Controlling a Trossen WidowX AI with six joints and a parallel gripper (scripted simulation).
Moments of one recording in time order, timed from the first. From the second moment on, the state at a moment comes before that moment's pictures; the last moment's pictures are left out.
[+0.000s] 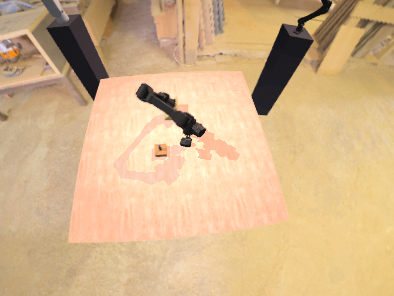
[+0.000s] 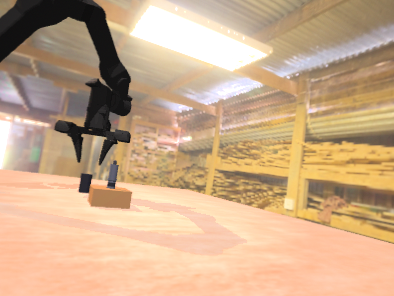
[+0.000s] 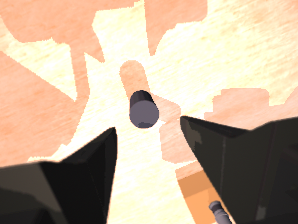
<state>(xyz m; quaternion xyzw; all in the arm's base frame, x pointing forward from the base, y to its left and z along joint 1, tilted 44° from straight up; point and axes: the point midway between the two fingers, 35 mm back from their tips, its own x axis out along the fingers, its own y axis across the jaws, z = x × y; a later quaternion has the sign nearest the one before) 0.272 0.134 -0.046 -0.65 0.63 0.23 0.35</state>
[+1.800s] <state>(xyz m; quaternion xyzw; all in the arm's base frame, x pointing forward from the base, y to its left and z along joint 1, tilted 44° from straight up) 0.276 0.090 -0.092 -0.66 0.63 0.22 0.34</state>
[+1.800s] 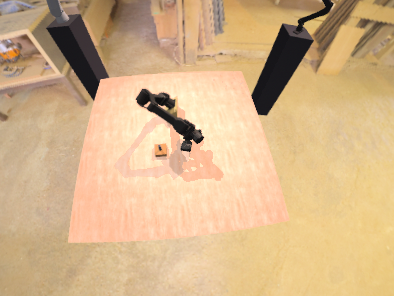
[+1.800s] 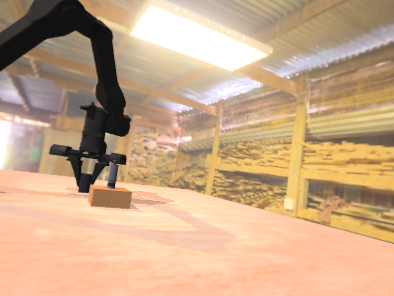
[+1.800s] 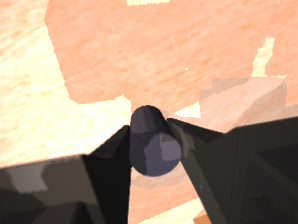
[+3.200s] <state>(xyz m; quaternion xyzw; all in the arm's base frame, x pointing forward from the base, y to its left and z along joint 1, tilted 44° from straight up) 0.311 0.089 0.036 -0.65 0.64 0.23 0.34</state>
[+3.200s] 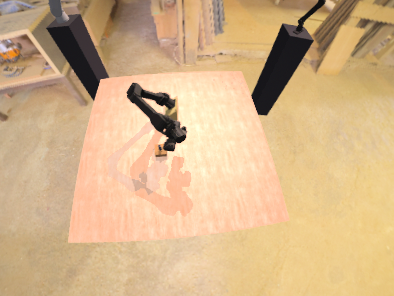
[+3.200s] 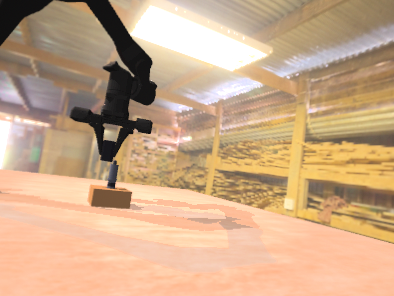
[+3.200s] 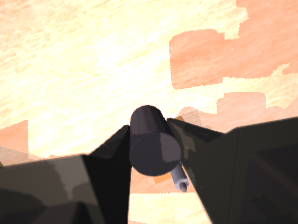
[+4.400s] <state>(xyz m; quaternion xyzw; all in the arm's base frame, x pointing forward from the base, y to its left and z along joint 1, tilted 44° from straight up) 0.329 0.030 0.098 -0.66 0.63 0.22 0.34</state>
